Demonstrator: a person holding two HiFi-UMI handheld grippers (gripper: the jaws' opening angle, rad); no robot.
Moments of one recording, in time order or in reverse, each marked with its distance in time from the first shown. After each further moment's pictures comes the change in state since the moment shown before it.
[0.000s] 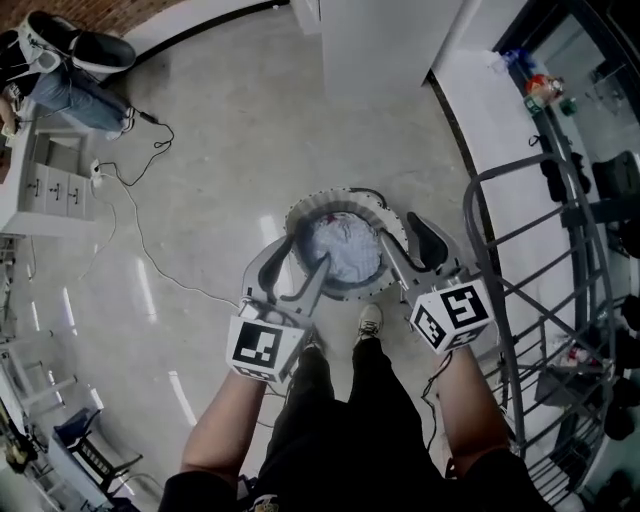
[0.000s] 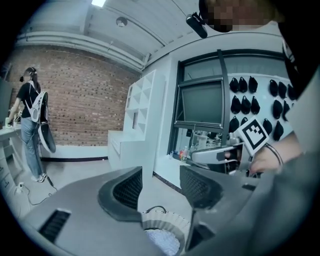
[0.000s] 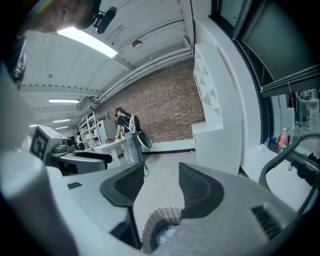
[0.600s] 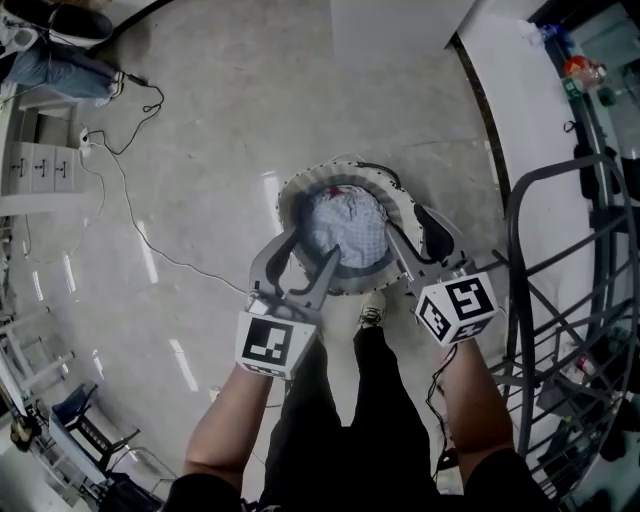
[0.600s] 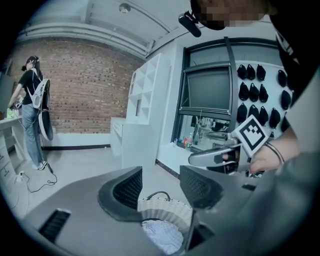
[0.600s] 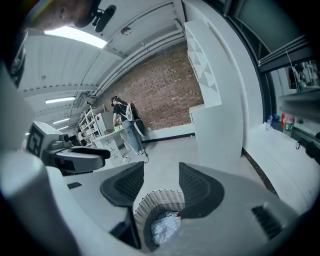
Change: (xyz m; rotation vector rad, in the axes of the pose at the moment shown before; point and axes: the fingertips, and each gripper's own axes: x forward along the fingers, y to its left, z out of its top) left arm 0.072 0.018 -0.120 -0.048 0.127 0.036; right arm 0.069 -0.056 -0.131 0.061 0.136 0.038
